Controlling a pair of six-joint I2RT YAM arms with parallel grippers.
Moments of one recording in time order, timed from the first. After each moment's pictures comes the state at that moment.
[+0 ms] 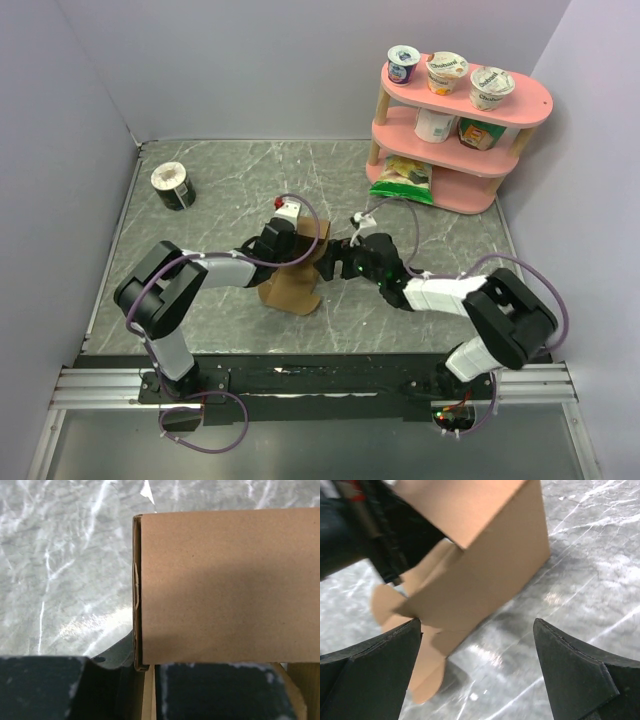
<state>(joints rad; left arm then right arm) -0.66 1.74 0.81 0.33 -0.35 -0.23 0.67 1.53 0.58 0.51 -0.07 0.46</state>
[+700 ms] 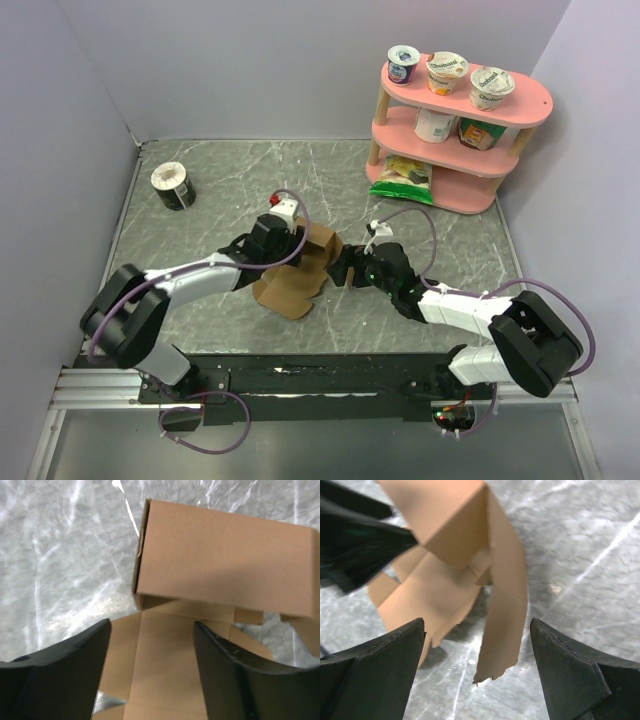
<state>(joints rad) -0.68 1.54 0.82 0.09 -0.23 -0.26 0.68 1.29 0.46 0.38 0.02 0.56</state>
